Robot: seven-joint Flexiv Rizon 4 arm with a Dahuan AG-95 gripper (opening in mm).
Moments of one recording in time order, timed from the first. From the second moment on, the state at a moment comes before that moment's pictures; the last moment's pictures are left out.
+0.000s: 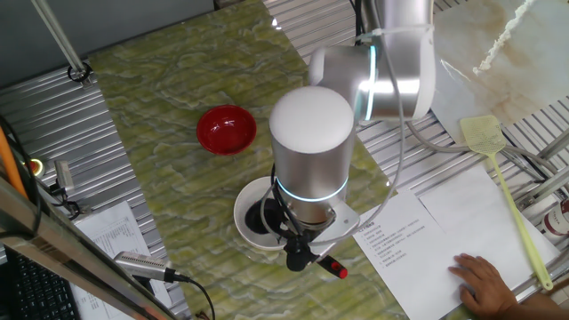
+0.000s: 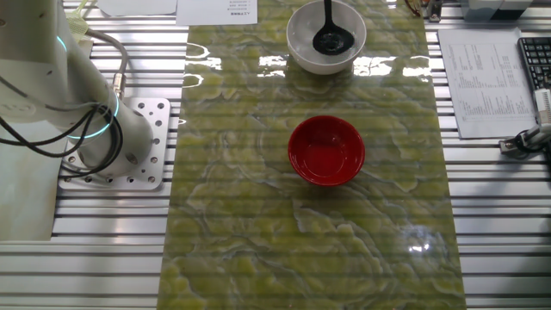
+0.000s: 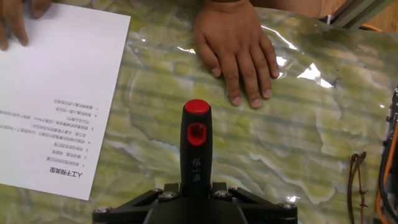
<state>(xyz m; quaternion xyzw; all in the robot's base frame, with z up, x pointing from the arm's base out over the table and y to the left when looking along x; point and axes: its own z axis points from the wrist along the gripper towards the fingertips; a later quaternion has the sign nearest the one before) 0.459 0.400 0.192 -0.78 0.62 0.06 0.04</state>
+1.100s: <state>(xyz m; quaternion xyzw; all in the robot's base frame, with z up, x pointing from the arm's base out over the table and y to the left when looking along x) 0.453 0.400 0.209 -0.77 0.64 0.04 0.01</state>
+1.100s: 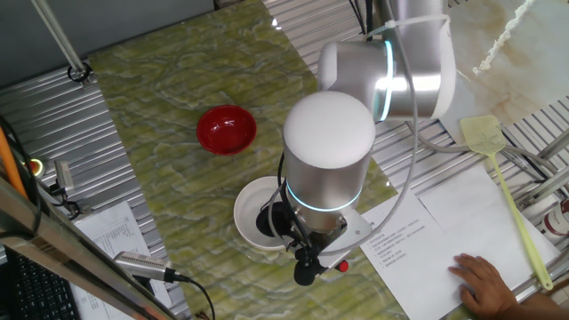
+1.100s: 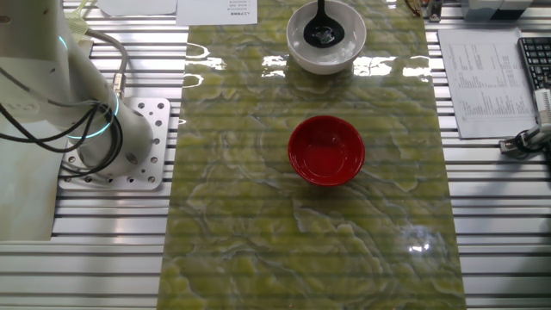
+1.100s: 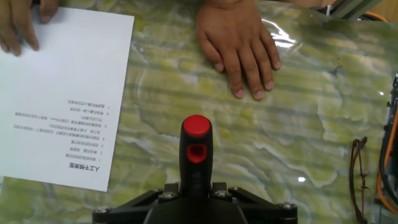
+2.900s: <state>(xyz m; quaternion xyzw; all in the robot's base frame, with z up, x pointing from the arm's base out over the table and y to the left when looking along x) 0.433 0.392 0.225 -0.76 0.65 0.00 -0.02</state>
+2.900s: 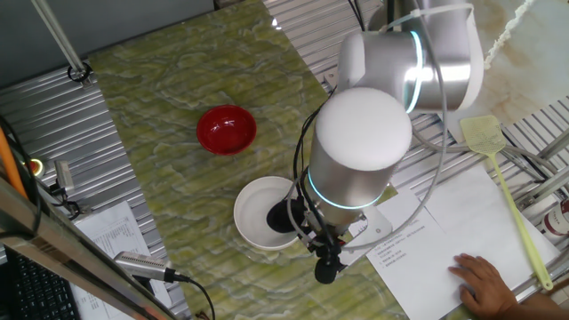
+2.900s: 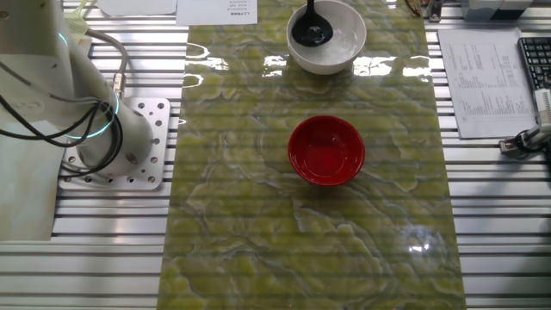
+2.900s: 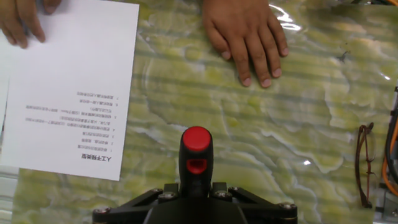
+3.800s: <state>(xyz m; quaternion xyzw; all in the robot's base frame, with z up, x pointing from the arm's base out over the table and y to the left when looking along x) 0.433 0.383 0.235 -0.75 0.66 -0.02 -0.03</state>
